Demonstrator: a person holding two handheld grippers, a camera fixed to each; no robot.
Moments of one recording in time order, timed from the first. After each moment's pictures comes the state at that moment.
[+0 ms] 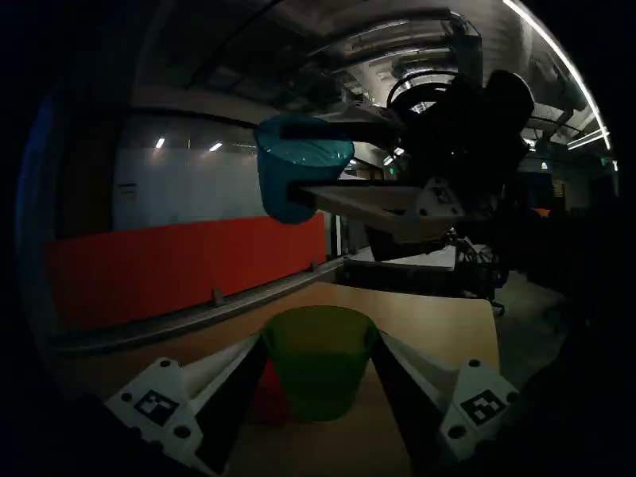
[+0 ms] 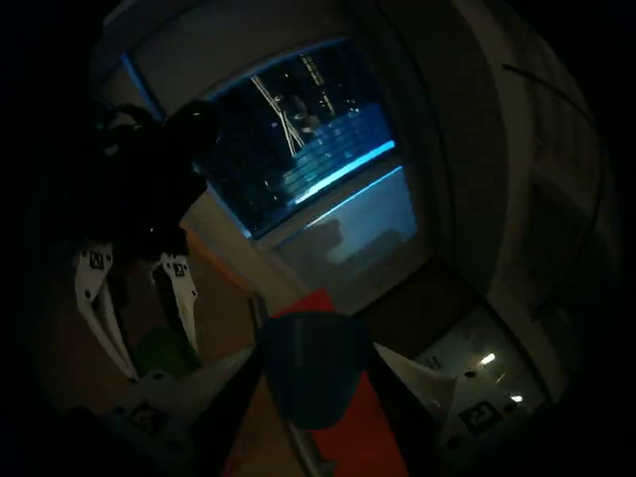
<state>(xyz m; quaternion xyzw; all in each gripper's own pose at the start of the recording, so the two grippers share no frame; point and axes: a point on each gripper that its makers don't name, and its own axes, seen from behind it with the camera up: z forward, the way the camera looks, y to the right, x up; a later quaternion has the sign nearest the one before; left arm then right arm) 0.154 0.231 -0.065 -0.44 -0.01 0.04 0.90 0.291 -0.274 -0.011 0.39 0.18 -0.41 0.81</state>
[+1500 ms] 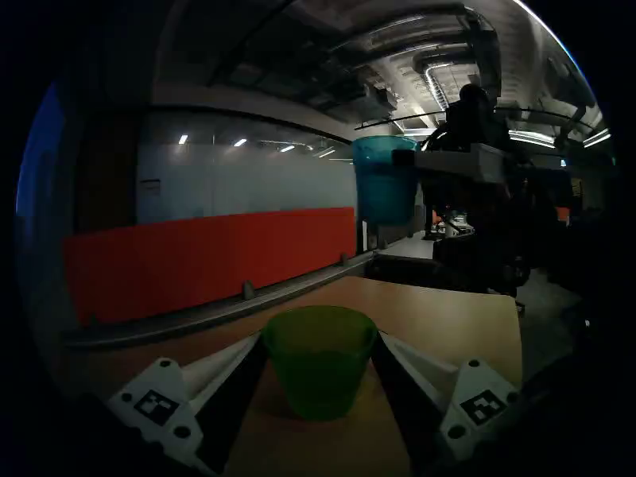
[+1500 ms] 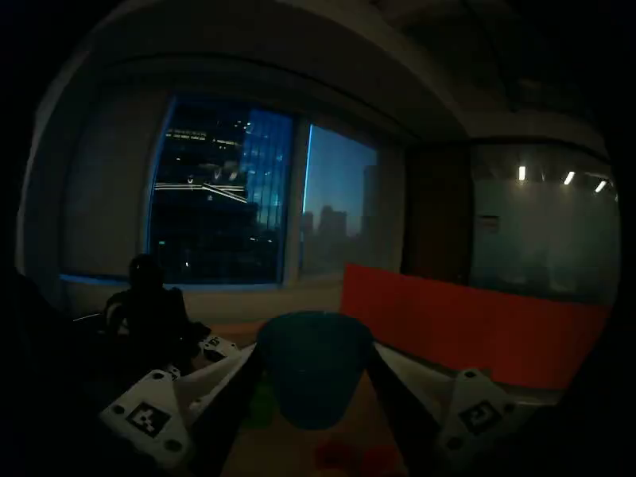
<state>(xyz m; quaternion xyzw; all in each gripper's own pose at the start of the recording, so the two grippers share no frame) 0.145 0.193 -0.027 -0.39 -0.03 0.04 0.92 0.279 -0.243 -0.042 0.45 0.00 -0.05 0.89</state>
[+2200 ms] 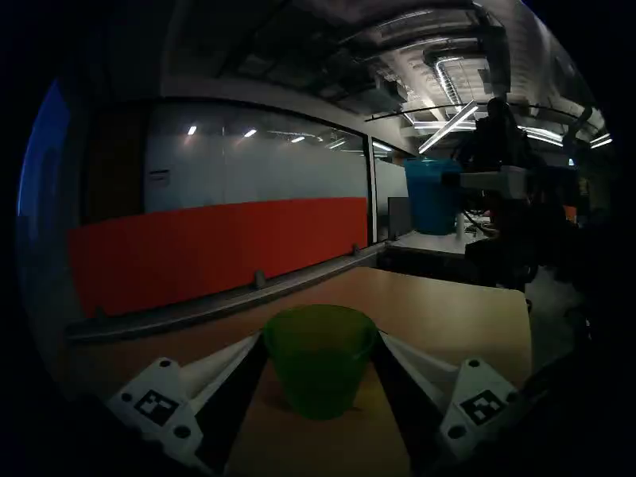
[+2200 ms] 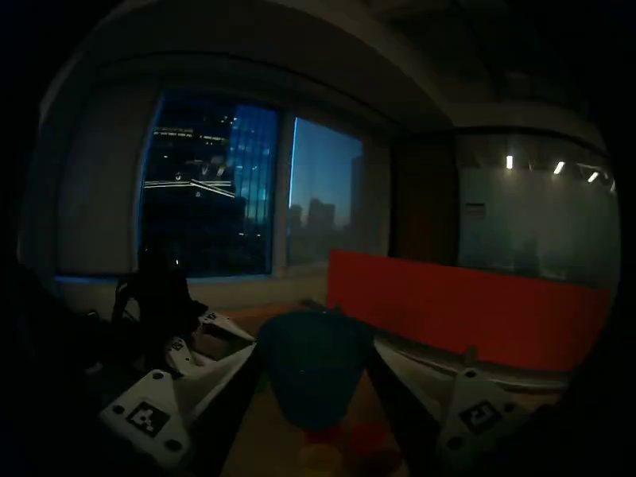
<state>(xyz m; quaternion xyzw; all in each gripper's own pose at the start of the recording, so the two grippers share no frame) 0.128 0.180 -0.005 -0.37 -0.05 0.05 0.93 0.244 -0.196 -0.046 0.43 -0.02 -0.04 0.90</state>
